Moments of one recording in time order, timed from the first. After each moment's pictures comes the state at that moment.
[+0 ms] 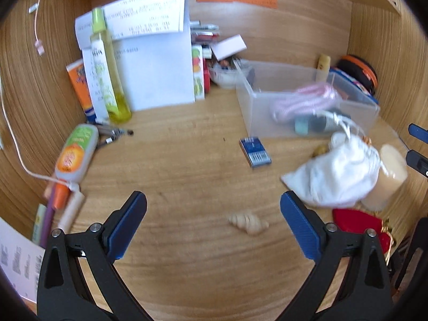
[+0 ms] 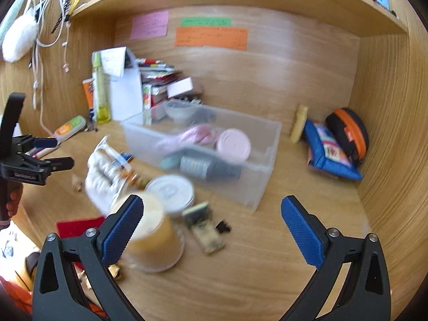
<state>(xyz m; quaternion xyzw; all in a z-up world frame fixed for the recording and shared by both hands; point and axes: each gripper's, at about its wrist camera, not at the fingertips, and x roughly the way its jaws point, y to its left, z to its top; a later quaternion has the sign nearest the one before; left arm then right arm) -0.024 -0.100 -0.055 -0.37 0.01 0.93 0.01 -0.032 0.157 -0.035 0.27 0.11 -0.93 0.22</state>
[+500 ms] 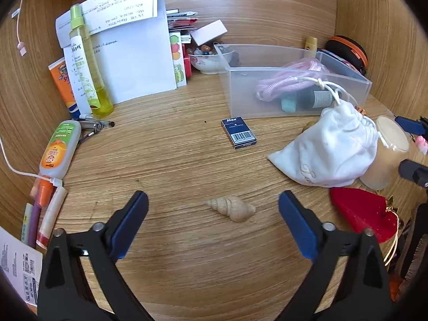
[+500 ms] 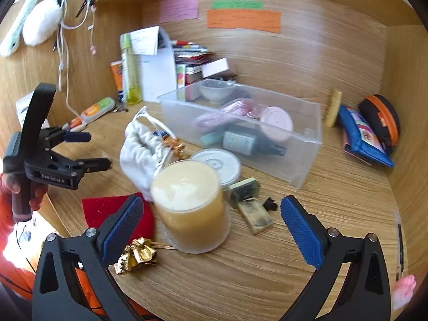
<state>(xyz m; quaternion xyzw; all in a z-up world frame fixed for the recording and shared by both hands) -0.025 -0.085 -0.072 -0.38 0.04 0.92 0.04 -0.019 0.134 -0.059 0.30 0.11 -0.90 0.28</state>
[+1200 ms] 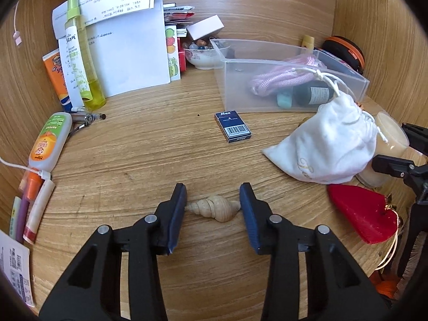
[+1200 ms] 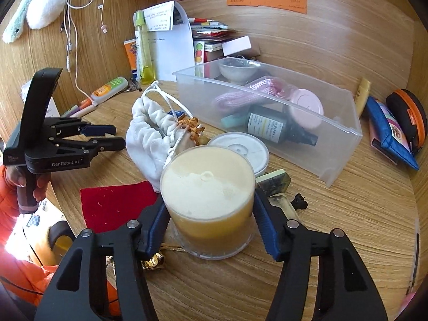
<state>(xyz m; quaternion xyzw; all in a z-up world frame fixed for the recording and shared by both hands) -0.024 -0.085 -0.079 -0.38 0.02 0.92 0.05 -0.033 0.120 -0.078 0.34 0.12 -0.87 0.32</state>
